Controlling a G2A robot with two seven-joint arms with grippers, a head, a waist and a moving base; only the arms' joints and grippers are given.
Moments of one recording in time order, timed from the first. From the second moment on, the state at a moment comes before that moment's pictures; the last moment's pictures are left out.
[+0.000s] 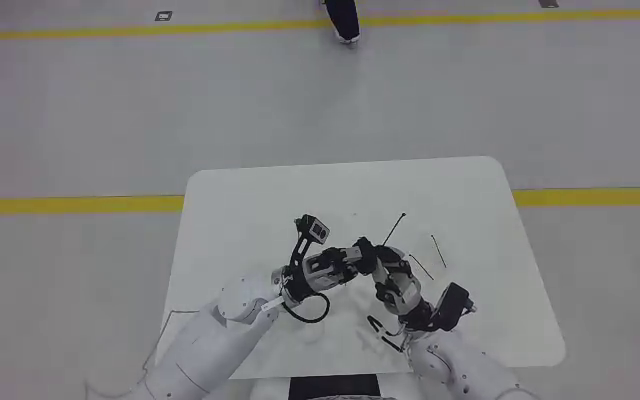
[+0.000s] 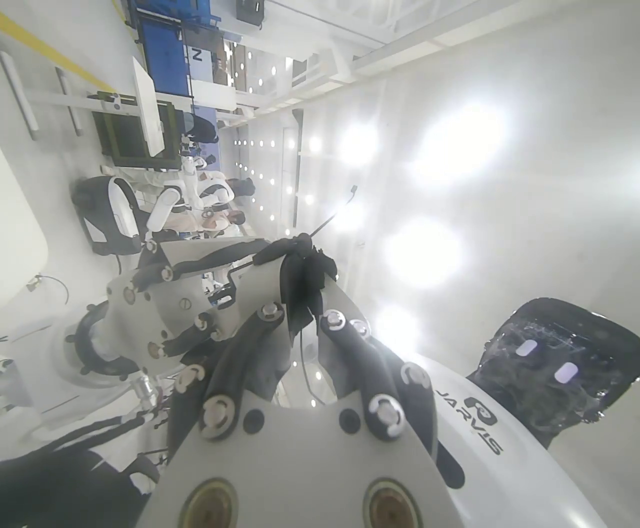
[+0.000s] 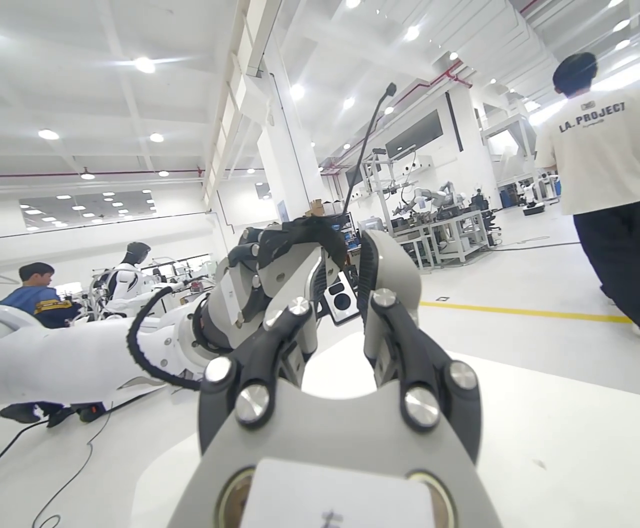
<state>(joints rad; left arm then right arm) 1.42 -1.16 -0.90 -1.71 -0.76 -0.34 -0.74 -1.61 -1.04 0.85 -1.64 -1.13 -0.28 -1.04</state>
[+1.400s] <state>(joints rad) 1.42 -1.16 -0.90 -1.71 -0.76 -0.34 -0.74 -1.64 -1.08 0.92 -1.66 -1.20 -0.30 -1.01</state>
